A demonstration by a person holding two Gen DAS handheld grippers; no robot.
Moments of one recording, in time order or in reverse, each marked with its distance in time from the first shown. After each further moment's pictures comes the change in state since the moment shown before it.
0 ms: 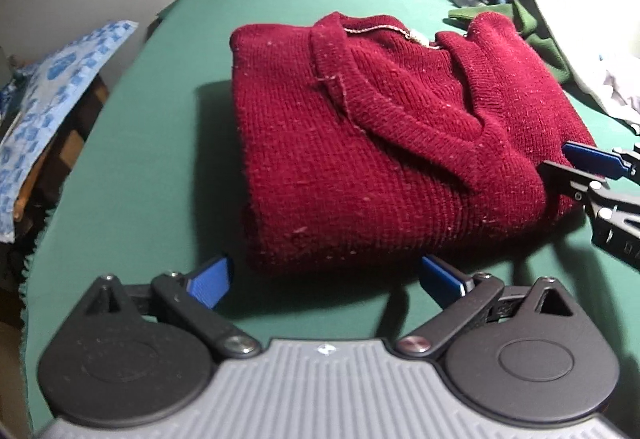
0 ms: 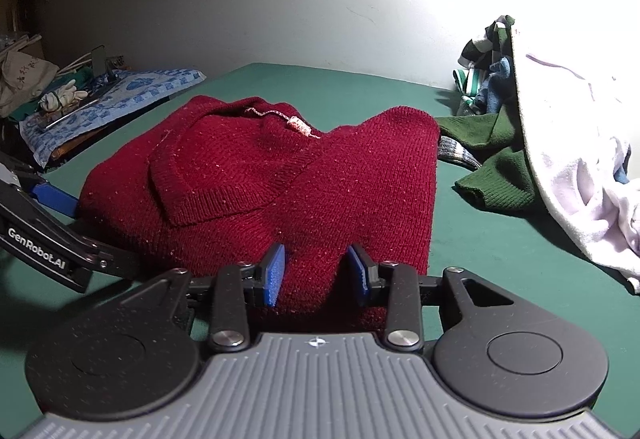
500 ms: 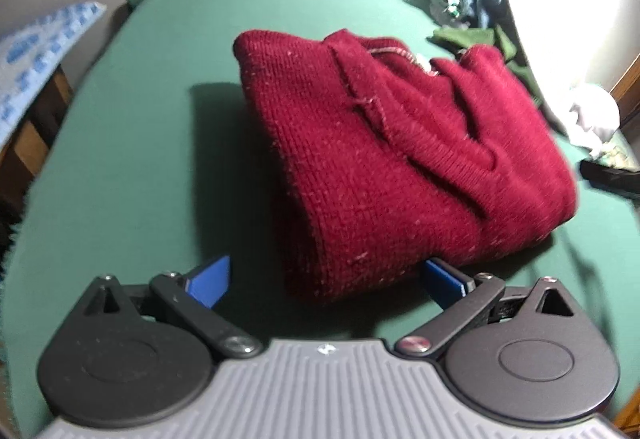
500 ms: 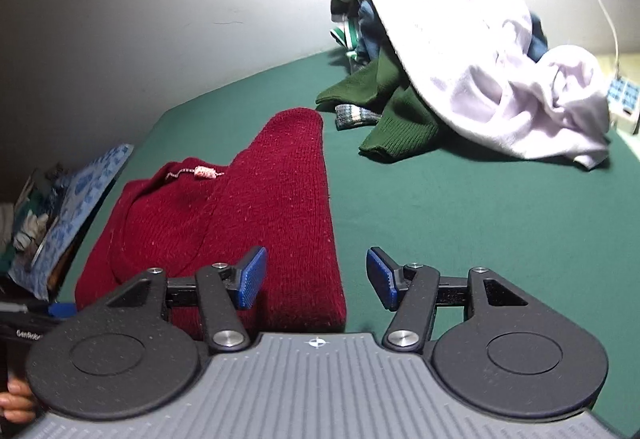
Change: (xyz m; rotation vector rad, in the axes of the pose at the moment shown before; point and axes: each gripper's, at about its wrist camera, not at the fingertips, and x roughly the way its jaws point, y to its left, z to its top) left arm 0.000 0.052 0.023 -0.054 0.001 -0.245; right arm -0.022 -0.073 0.017 0.486 0.077 -0.046
